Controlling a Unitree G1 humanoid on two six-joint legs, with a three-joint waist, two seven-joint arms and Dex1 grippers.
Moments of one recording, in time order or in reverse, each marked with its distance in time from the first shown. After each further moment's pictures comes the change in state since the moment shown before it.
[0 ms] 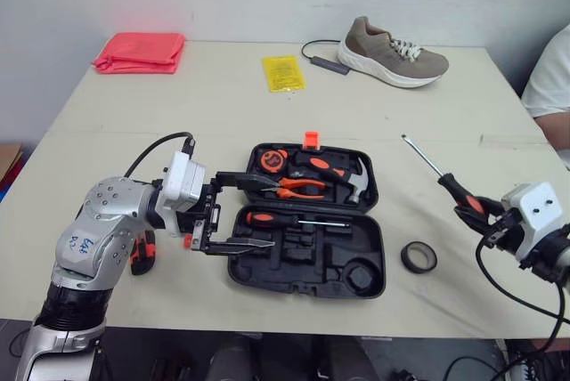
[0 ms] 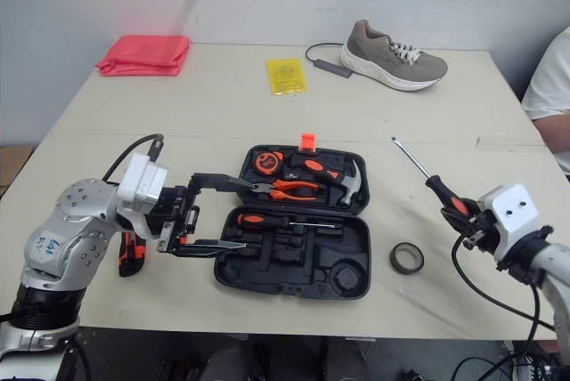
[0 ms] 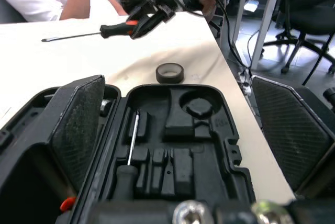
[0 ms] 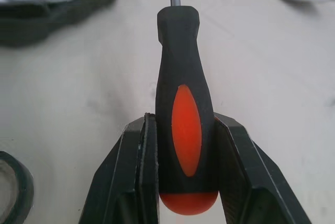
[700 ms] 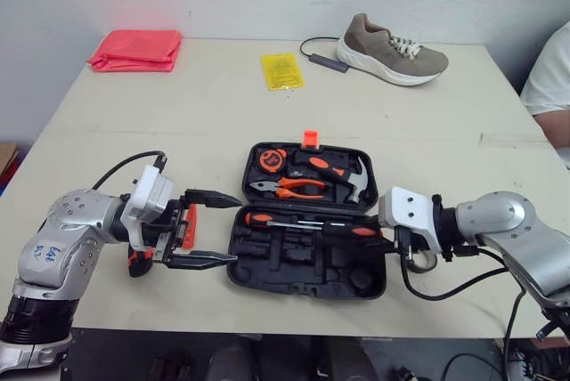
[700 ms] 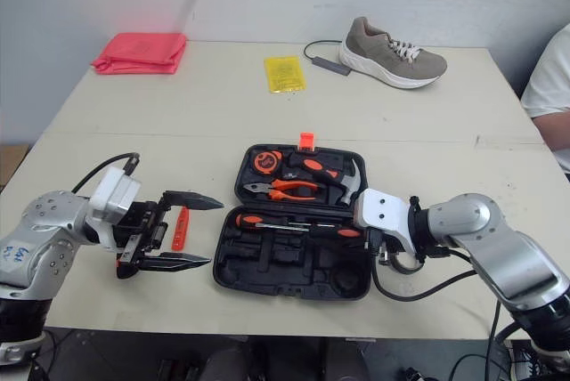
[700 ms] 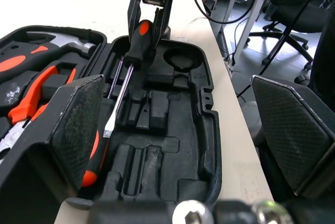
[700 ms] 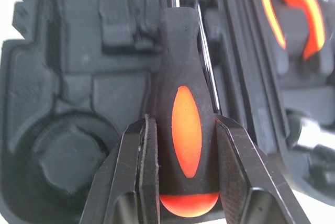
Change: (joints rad) left arm 0.118 0.116 0.075 0.068 -0.031 0.036 -0.096; right arm -0.428 -0.101 0.624 -0.183 -0.085 0.266 0.268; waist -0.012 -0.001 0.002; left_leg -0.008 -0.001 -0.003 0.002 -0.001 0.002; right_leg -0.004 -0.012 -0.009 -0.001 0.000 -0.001
